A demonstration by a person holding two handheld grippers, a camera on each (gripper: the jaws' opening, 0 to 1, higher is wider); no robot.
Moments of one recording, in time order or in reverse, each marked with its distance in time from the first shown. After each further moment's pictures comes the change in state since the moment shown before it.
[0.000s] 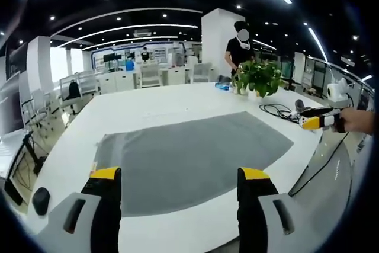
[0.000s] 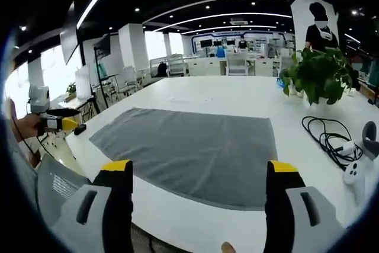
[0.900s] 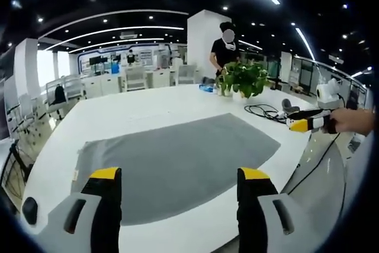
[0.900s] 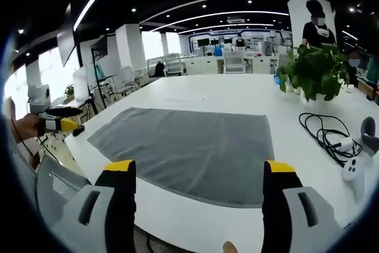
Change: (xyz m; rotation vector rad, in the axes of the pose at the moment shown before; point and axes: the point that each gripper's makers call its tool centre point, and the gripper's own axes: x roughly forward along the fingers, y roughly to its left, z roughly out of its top) left arm 0.020 -0.041 0.011 0.031 -0.005 -0.115; right arm -0.004 -0.011 -0.003 0.016 0.006 -0.018
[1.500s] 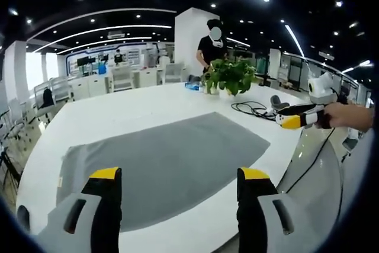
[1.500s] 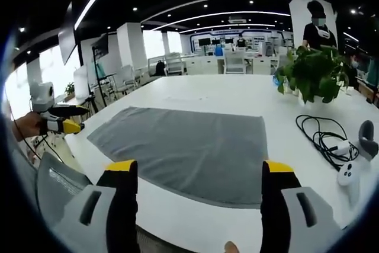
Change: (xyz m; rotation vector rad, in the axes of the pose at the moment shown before) left arm 0.024 -0.033 0.006 0.034 -0.001 -0.085; right arm -0.009 -0.018 0.004 -0.019 0.008 0.002
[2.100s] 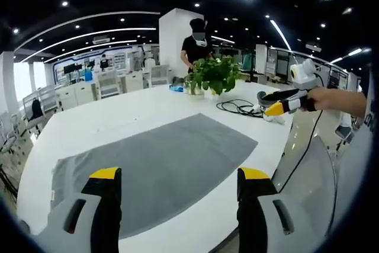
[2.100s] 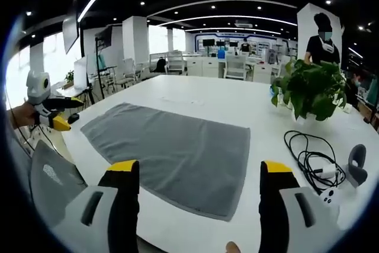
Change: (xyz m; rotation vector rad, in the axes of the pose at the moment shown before) left arm 0.009 -0.041 0.013 0.078 0.000 -0.089; right arm -0.006 -0.034 0.027 -0.109 0.005 -0.012
